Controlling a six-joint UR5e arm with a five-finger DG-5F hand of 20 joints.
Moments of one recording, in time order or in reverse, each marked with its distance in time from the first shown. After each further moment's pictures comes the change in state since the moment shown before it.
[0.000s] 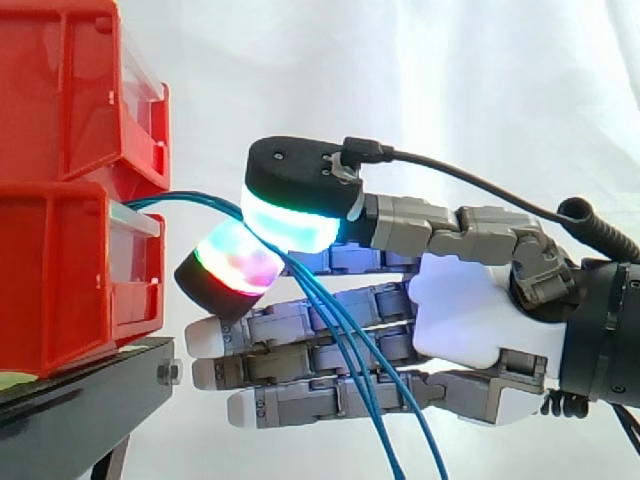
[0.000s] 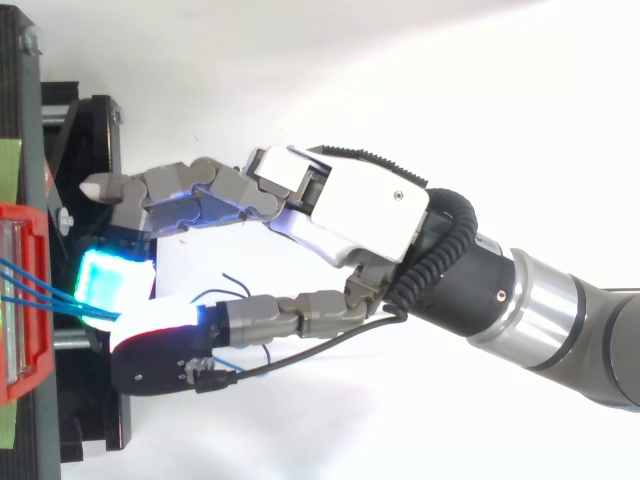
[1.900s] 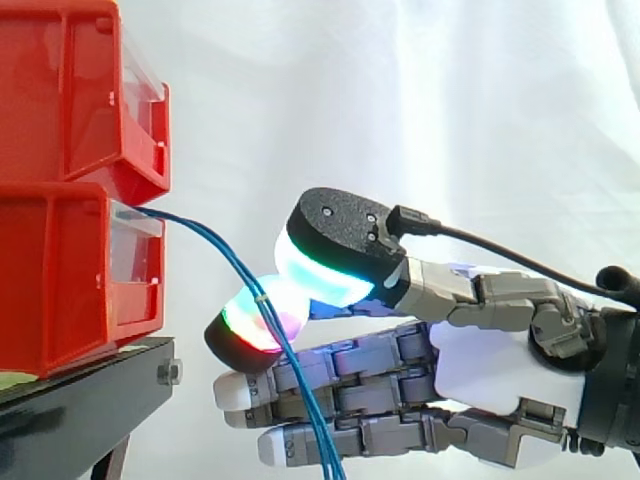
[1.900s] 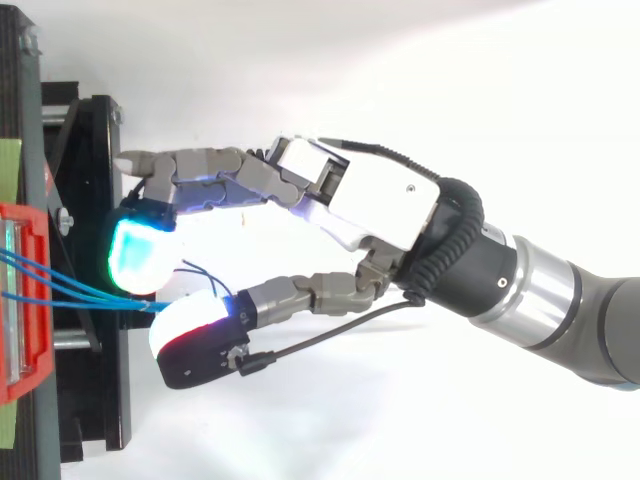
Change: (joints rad) arm -0.009 -0.004 -0.079 0.108 -0.002 -0.119
